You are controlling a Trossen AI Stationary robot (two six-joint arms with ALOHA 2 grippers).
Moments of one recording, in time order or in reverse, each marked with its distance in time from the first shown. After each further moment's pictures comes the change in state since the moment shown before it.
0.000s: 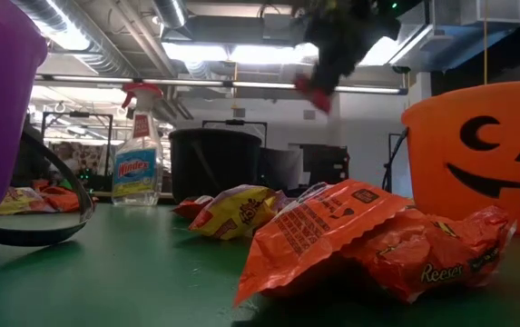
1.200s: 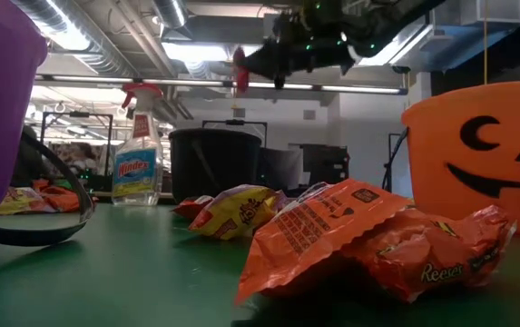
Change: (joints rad) left arm 0.000 0.000 0.000 0.001 -0.116 0.010; right arm 0.010 0.228 -0.056 0.974 0.159 0.336
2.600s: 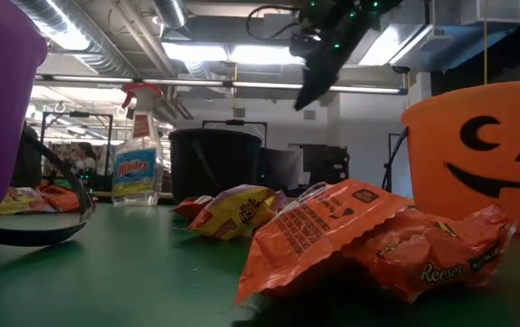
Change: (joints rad) left arm 0.000 0.000 0.000 0.007 -0.008 0.023; right arm -0.001 -0.101 0.222 -1.089 0.481 -0.347
